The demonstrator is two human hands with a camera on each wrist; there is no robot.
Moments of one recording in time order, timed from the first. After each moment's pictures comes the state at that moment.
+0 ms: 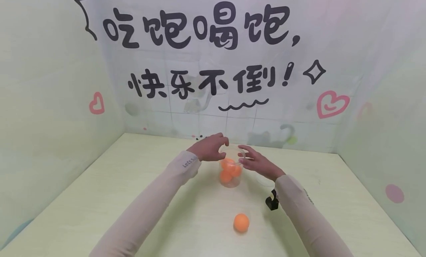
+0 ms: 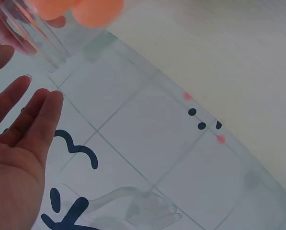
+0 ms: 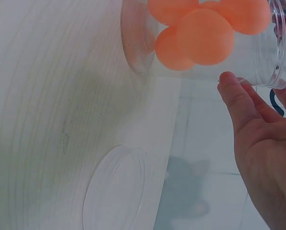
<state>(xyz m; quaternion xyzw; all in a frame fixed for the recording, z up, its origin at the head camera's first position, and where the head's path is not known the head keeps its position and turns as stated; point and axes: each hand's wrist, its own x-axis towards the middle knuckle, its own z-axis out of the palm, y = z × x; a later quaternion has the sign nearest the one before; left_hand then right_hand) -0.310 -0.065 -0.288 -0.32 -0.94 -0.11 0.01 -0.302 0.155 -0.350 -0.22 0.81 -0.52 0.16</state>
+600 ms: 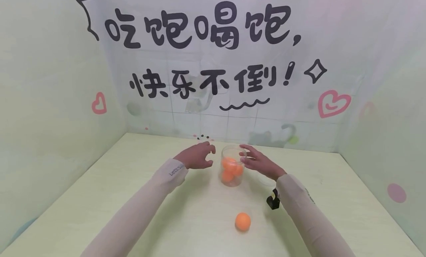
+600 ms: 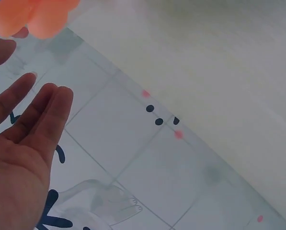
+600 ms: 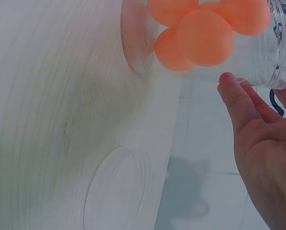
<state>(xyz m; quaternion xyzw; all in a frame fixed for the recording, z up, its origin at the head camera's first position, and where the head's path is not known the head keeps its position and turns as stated) -0.301 -0.106 -0.315 -0.30 -0.95 -0.10 0.00 -0.302 0.156 -0.351 -0.24 0.80 -0.53 0.15</state>
